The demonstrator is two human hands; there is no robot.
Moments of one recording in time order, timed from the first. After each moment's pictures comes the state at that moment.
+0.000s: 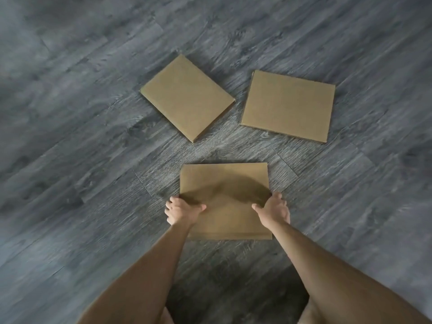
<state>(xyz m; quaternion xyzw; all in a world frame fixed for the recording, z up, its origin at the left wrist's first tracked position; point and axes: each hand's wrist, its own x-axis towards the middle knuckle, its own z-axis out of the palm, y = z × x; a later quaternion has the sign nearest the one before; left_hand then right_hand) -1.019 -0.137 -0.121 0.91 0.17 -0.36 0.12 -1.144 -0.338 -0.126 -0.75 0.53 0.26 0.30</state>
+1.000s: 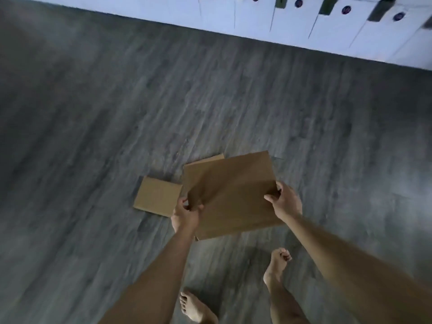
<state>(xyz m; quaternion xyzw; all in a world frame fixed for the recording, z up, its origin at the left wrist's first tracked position) -1.056 -0.328 0.450 0.91 -0.07 -0.32 0.27 -1.288 -0.491 0.443 -0.66 0.65 0.02 0.38</state>
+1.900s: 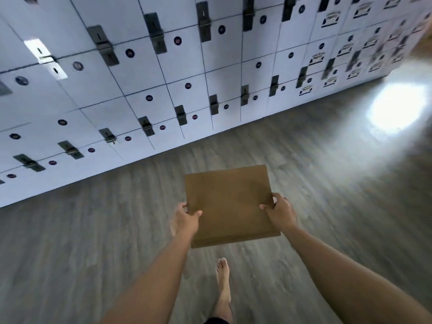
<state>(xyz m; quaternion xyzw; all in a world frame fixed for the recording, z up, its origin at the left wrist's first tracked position) -1.421 -0.799 0.650 0.78 -0.45 -0.38 0.20 -1.698 -0.750 0.632 -0.41 0.83 -0.20 0.33</state>
